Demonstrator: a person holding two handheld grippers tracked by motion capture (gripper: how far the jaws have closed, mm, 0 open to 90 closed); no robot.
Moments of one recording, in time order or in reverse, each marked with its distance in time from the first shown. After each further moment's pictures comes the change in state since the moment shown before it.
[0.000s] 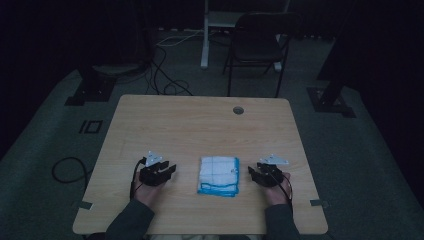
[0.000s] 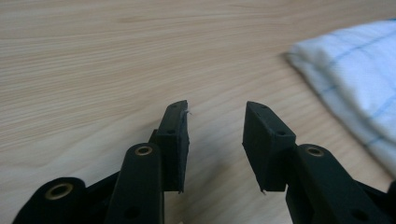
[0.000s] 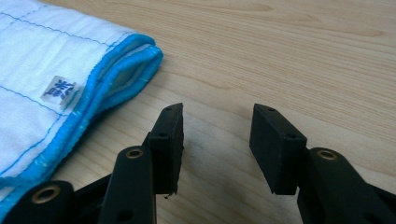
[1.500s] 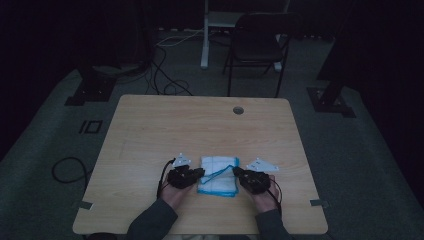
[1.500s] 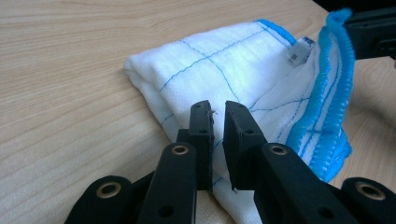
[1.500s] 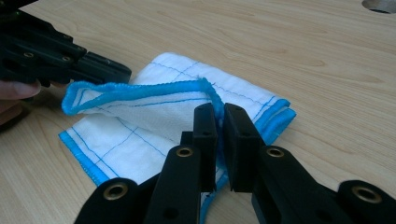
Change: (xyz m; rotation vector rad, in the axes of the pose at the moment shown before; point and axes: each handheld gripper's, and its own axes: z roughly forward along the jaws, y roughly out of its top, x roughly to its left) left arm -0.077 0.016 0.039 0.030 -0.320 0.041; right arm 0.060 0.016 -0.026 -0.133 0.202 -0.089
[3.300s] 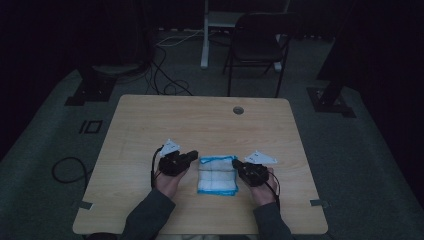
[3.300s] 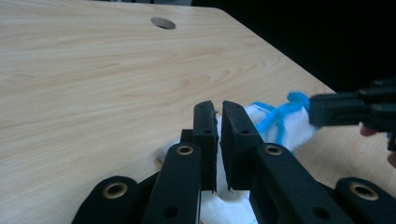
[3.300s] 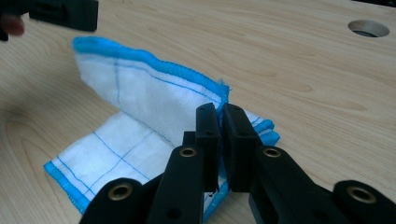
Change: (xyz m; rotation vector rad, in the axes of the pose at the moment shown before) left arm 0.010 0.043 -0.037 -0.188 0.054 -0.034; right arm -0.004 0.021 0.007 -0.011 -0.021 -0.015
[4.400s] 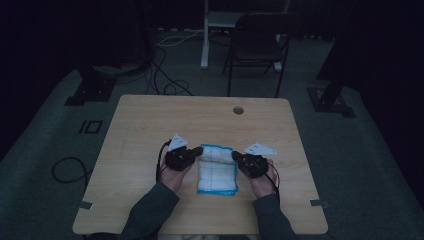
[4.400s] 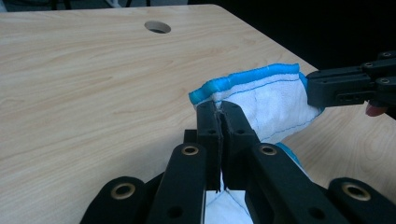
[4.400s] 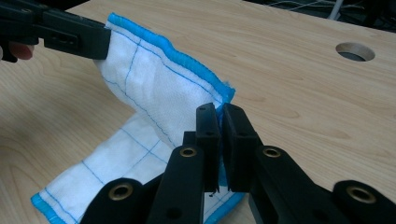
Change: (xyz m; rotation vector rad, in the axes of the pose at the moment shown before) left arm -0.009 0.013 0.016 0.035 0.000 0.070; right arm -0.008 0.024 0.004 -0.020 -0.012 -0.007
